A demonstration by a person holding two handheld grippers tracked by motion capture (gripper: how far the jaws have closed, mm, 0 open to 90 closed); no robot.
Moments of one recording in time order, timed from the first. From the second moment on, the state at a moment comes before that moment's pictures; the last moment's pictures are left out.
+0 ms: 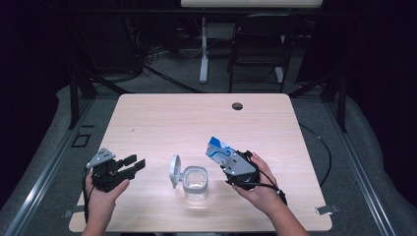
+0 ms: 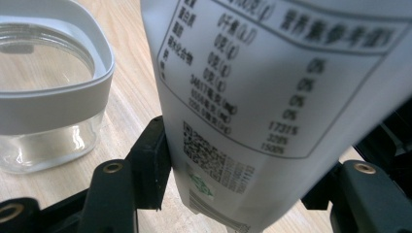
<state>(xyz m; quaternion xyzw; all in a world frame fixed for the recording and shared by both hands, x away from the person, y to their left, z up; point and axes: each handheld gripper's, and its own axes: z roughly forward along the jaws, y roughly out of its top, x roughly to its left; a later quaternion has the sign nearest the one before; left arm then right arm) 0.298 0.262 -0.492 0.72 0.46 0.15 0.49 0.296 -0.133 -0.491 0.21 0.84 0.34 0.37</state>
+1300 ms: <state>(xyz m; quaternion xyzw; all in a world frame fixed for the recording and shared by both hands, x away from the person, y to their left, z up) 0.299 0.263 -0.496 0.72 0.47 0.15 0.48 0.291 -0.127 -0.495 0.15 0.88 0.27 0.35</state>
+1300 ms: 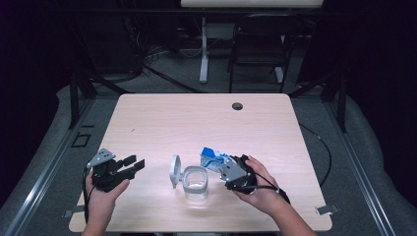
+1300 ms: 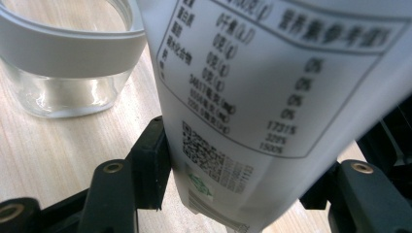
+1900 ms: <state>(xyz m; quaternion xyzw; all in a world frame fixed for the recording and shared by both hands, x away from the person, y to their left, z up) 0.299 0.263 -0.497 0.72 0.47 0.16 0.48 0.289 -0.122 -0.503 0.12 0.89 0.24 0.36</state>
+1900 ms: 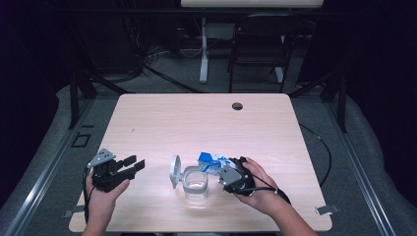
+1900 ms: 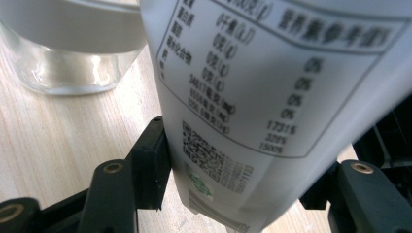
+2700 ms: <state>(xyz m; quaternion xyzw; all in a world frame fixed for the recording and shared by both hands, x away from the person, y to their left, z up) 0.298 0.264 -0.495 0.72 0.47 0.16 0.48 0.287 -0.112 -0.508 0.08 0.90 0.18 0.38</state>
